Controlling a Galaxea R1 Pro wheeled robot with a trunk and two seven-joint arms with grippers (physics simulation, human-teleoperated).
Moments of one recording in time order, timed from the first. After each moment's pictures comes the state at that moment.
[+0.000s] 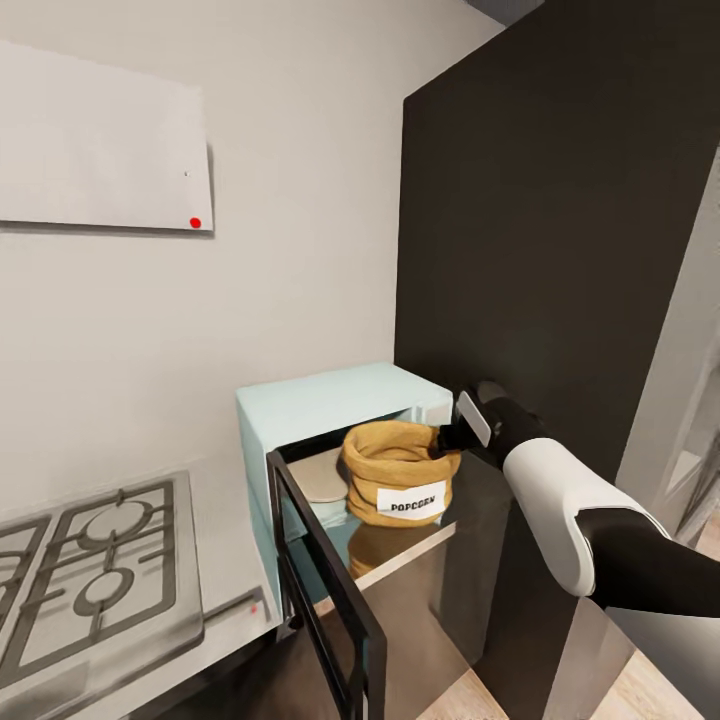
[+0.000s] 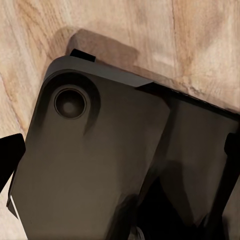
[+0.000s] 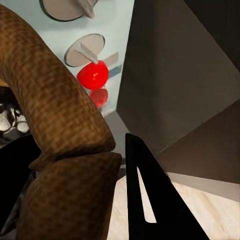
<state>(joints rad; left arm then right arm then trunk) 0.00 -0.05 0.05 -0.10 0.32 -0.01 0.00 -1.23 0.06 0.01 -0.41 -0.05 1.04 -0.15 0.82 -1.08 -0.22</state>
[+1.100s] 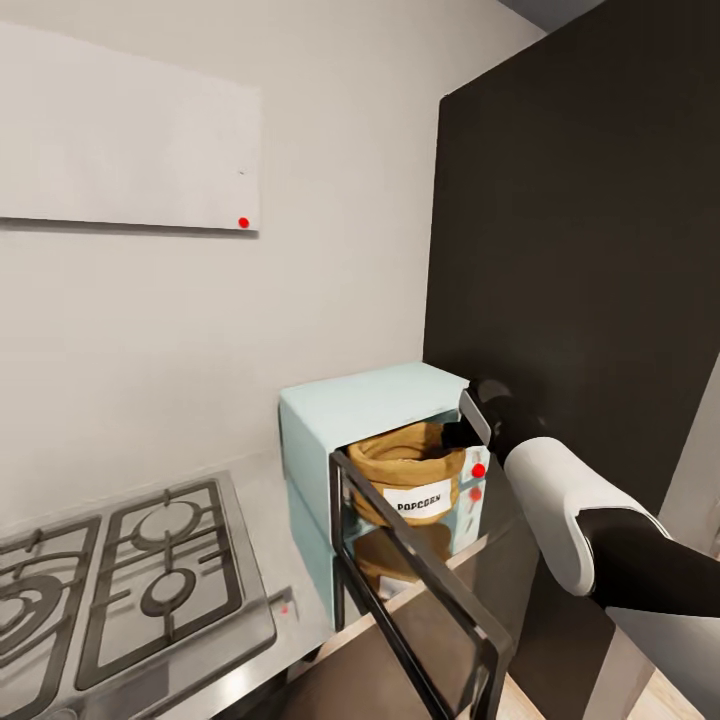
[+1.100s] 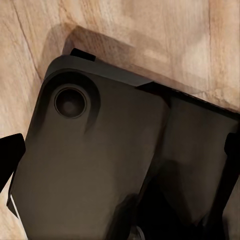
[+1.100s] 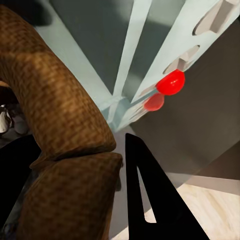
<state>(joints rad) 0.00 -0.05 0.05 -0.10 0.32 -0.01 0.00 -1.23 0.06 0.01 -0.43 0.00 1.04 -0.15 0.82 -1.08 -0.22</state>
